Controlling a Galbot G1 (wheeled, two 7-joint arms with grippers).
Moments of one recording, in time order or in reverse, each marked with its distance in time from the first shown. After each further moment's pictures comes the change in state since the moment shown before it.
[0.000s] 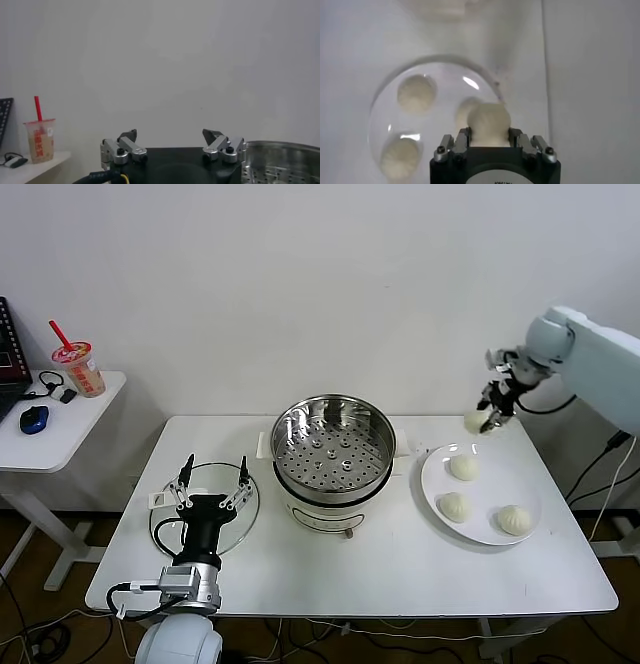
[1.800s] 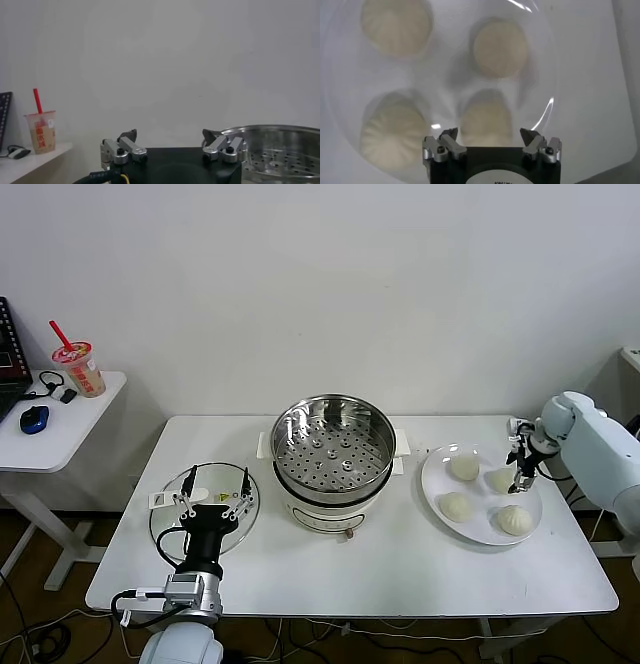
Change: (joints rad) left arm 0.030 -0.003 -0.001 0.020 0.027 -0.005 0.005; right arm -0.470 0.084 0.654 -0.319 -0.502 0.068 0.049
